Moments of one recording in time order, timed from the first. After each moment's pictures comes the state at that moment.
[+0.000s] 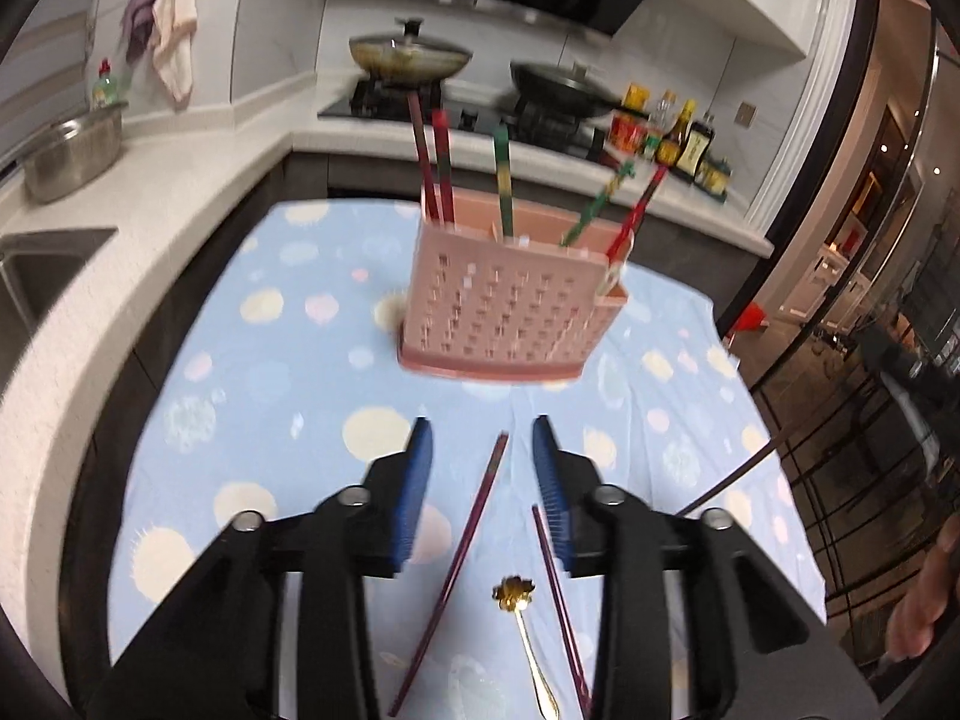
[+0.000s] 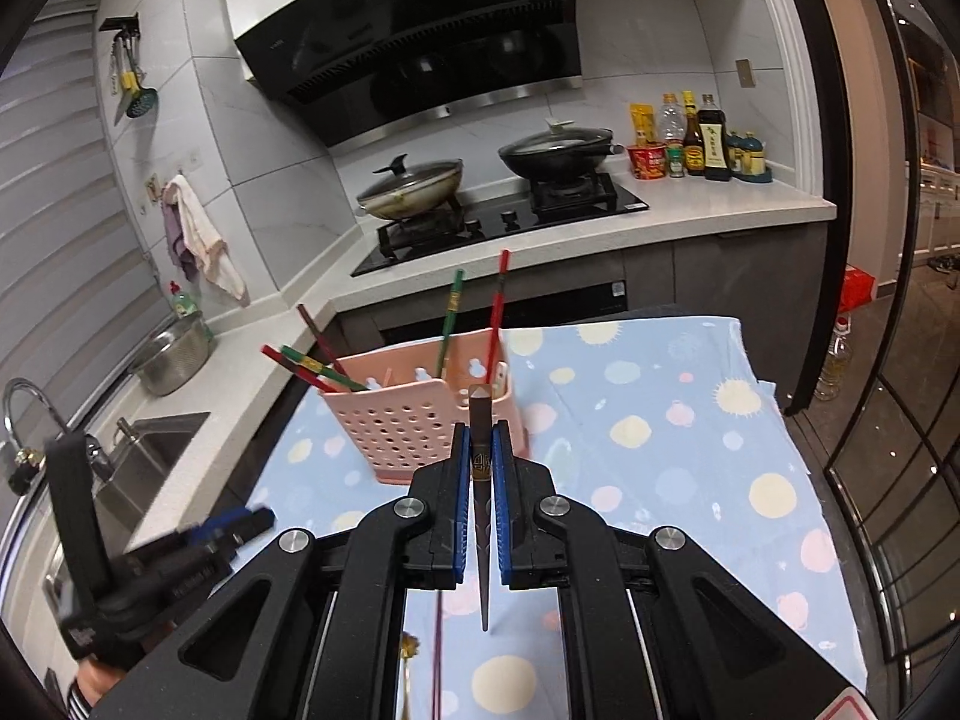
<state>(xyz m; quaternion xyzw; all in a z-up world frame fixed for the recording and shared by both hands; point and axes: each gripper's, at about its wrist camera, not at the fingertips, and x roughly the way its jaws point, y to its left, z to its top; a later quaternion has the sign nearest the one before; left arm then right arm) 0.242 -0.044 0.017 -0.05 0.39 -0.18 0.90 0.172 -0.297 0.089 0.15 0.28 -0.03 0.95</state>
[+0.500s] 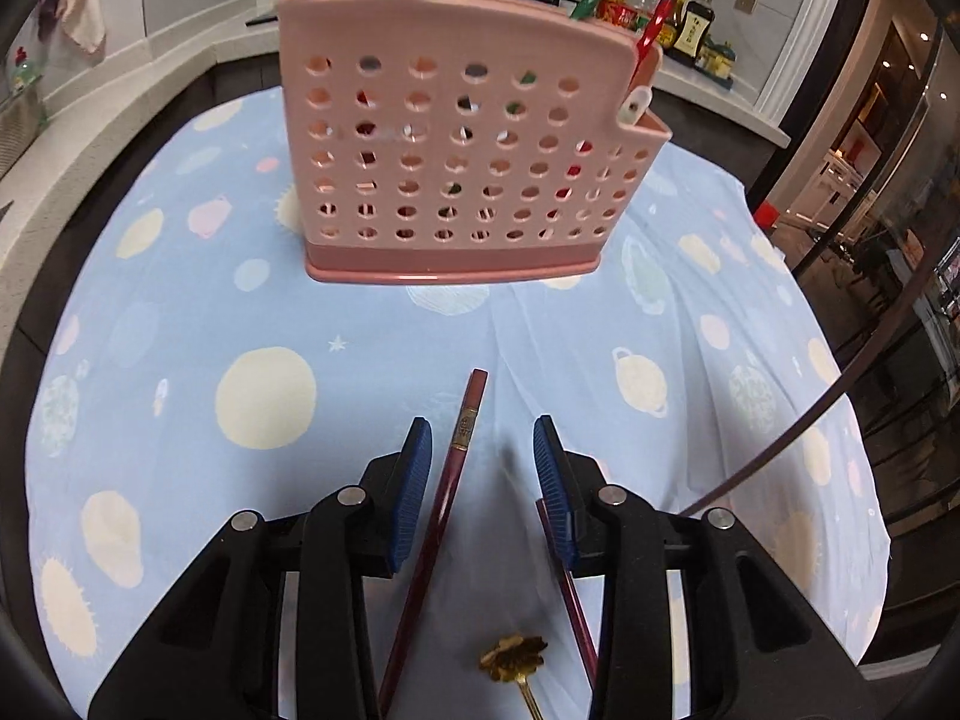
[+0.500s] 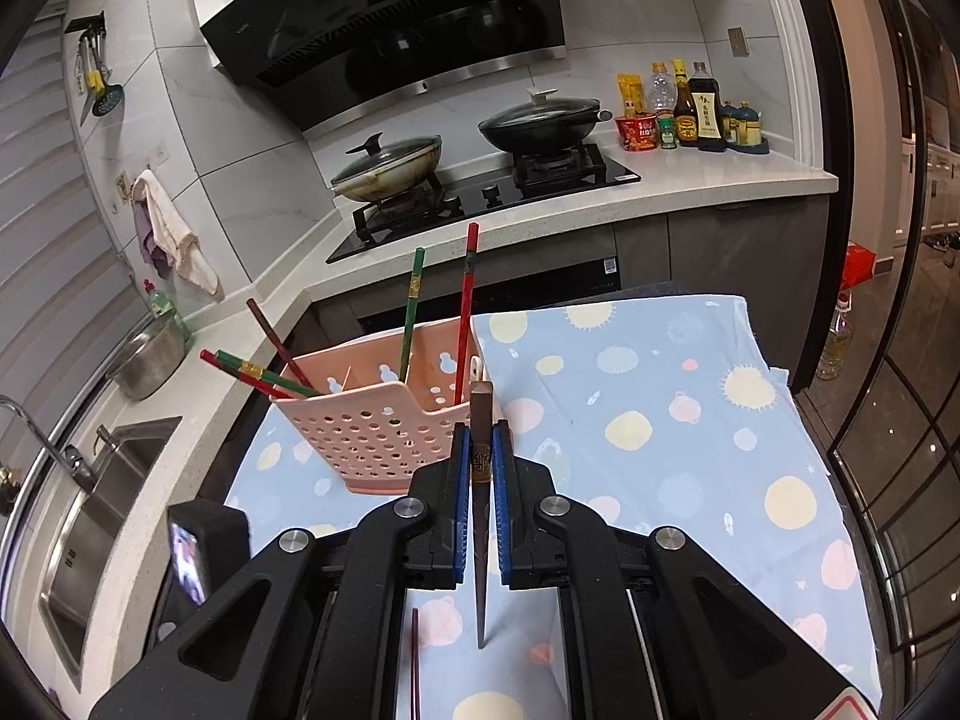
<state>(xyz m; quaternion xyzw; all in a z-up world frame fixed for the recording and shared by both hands) 0.305 -0.107 -0.078 0.01 0.48 -0.20 0.85 0.222 -0.313 0.064 0.16 0.31 -0.03 0.94</state>
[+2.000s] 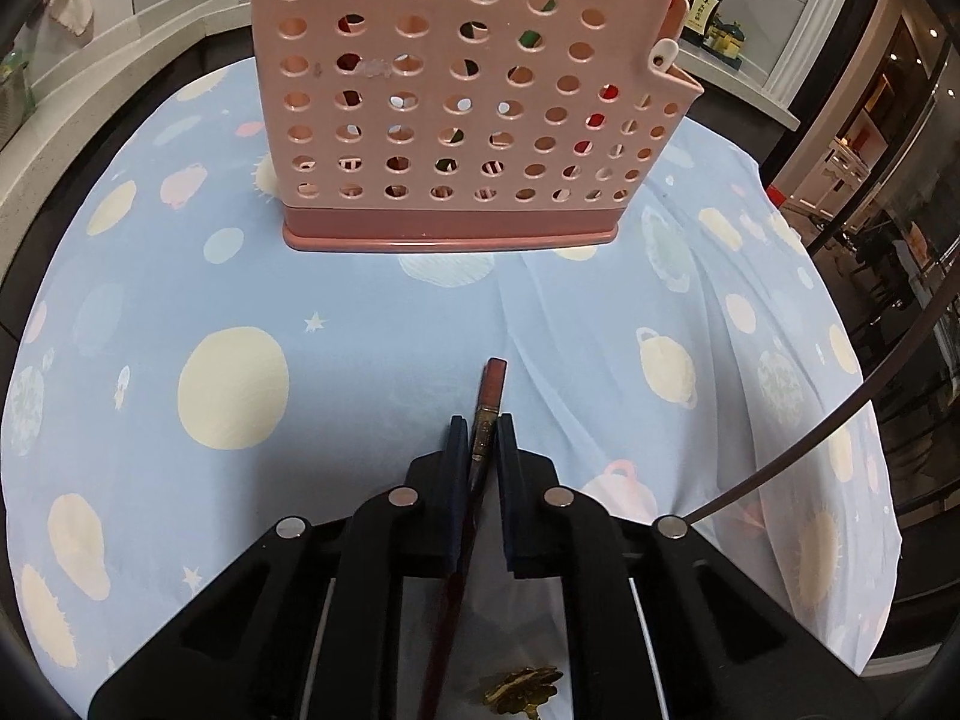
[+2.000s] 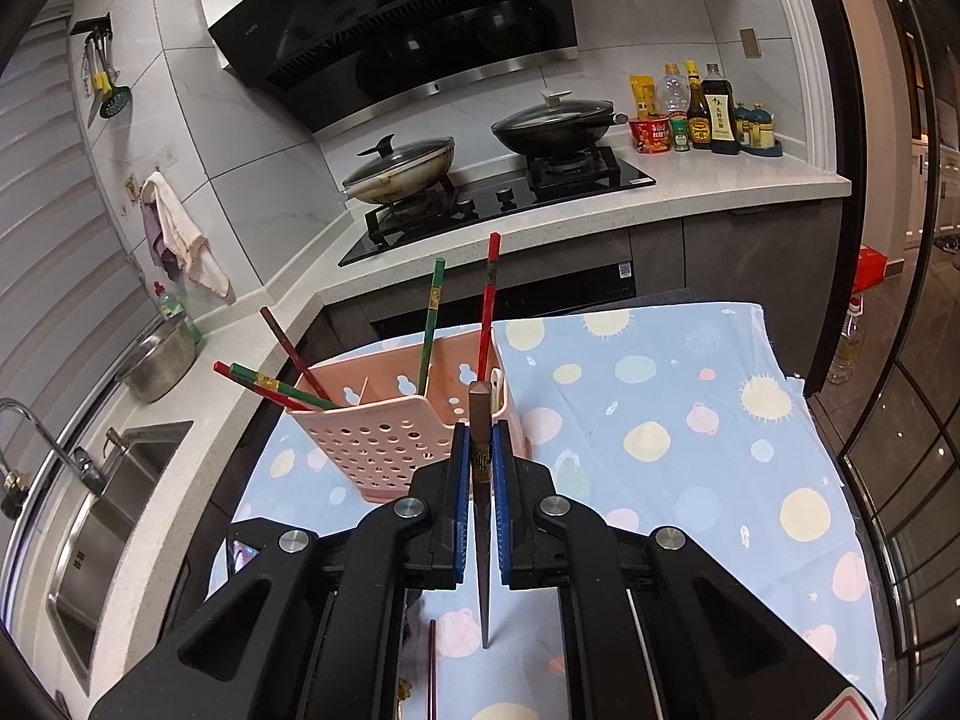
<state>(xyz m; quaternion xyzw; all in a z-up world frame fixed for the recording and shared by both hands) 0.312 -0.111 -0.098 0.01 0.50 -0.20 0.84 0.225 -0.301 0.073 0.16 0.30 -0.02 0.94</state>
